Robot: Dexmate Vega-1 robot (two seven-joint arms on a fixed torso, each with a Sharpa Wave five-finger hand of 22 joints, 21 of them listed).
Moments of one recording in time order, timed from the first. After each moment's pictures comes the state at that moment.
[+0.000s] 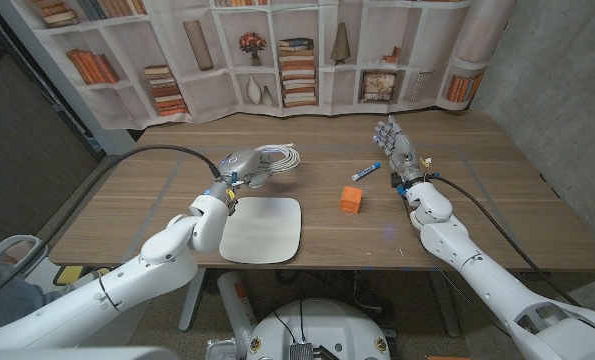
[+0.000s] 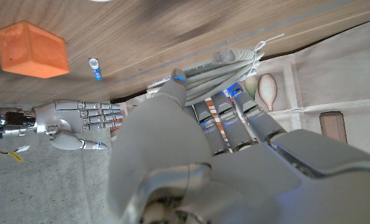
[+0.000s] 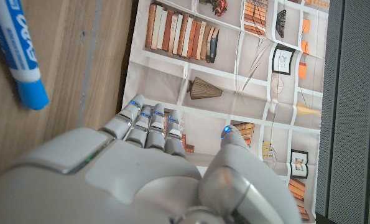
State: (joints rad) left arm 1.08 0.91 0.55 -2.15 0.60 0.50 0.26; left_hand 1.21 0.12 0.35 -0.14 0.17 0.79 -0.06 0.25 0.19 0.74 -0.13 0.20 0.19 0.69 -0.07 0.19 0.18 0.51 -0.05 0.34 0.19; right arm -0.85 -0.41 -0.39 -1.29 0.63 0.40 -0.02; right_hand 0.21 0.06 0.25 -0.06 0.19 0.24 0.07 0.20 0.18 0.26 0.10 0.22 0.18 0.14 0.04 0.20 0.19 0.22 -0.04 0.27 0.18
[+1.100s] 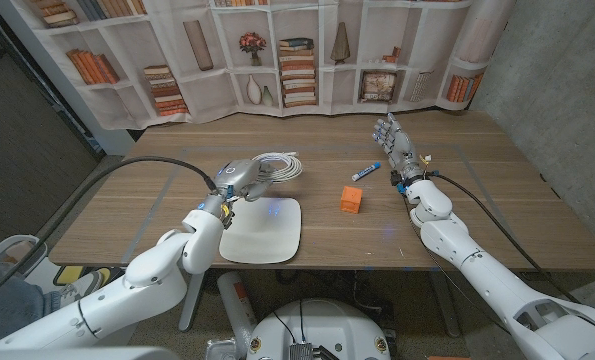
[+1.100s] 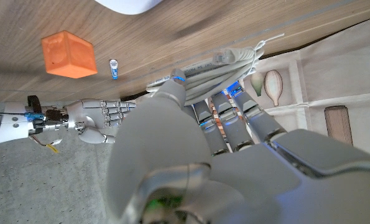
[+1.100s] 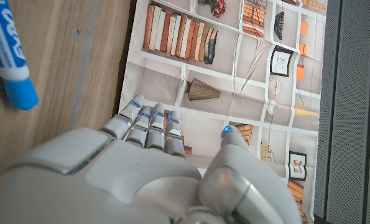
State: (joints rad) left arm 1.23 0.96 0.48 -2.24 0.63 0.49 0.30; left_hand 1.21 0.11 0.35 -0.13 0.17 0.79 -0.06 0.24 0.19 0.74 -0.13 0.20 0.19 0.69 -0.07 0.20 0.18 0.51 -0.05 0.34 0.19; right arm -0.84 -0.41 -0.39 -1.29 0.63 0.39 -0.02; right_hand 0.21 0.06 0.25 -0.06 0.19 0.24 0.07 0.20 0.18 0.26 0.10 0.22 0.18 0.14 0.04 0.20 0.19 0.22 -0.04 0.26 0.18
